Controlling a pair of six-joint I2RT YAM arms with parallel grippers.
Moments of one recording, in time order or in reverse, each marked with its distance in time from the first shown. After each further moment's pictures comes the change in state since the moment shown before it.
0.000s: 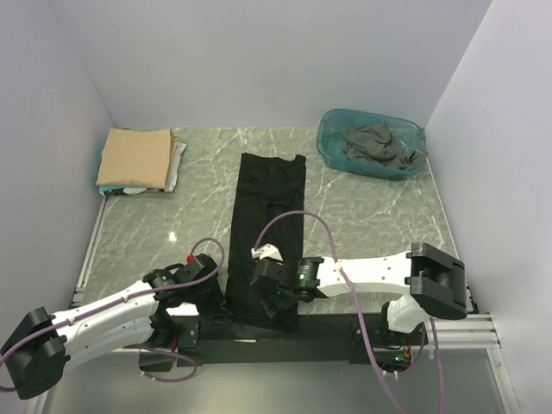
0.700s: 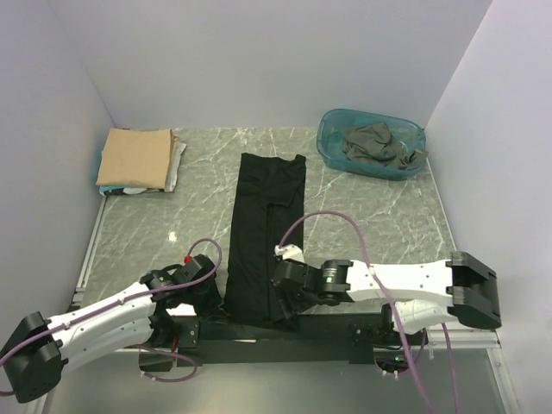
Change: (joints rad) left arm 0.003 -0.041 0.005 -0.059 -0.006 -0.002; right arm 0.005 -0.240 -0.120 -0.089 -0.030 0.169
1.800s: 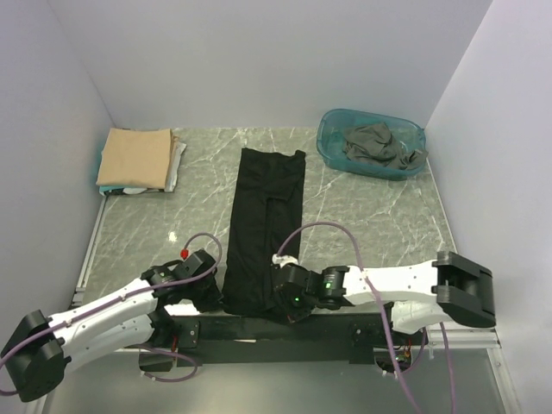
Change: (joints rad) left arm 0.026 0.050 0.047 -0.009 -0.101 0.024; right arm -0.017 0.075 -0.123 0.284 -0.174 0.003
